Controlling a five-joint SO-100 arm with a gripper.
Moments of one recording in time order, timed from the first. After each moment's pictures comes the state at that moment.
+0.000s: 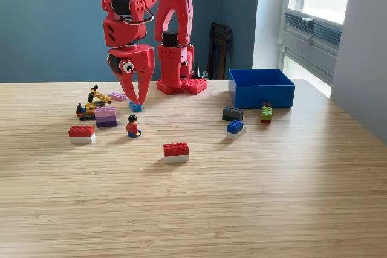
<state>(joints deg) 33.0 105.6 123.0 65.0 24.7</state>
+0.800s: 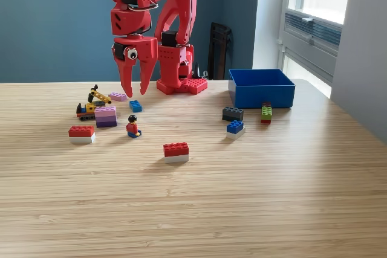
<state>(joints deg) 37.7 123.5 132.8 67.9 20.1</state>
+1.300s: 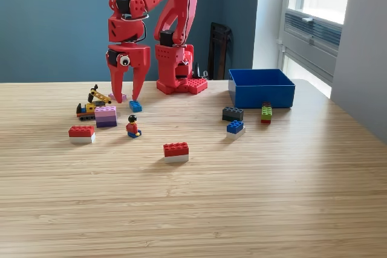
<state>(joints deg) 45.0 123.8 142.0 56.6 13.6</state>
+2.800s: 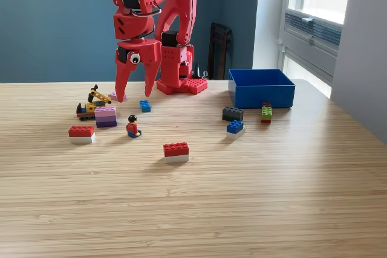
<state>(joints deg) 34.5 120.0 135.4 66.4 25.4</state>
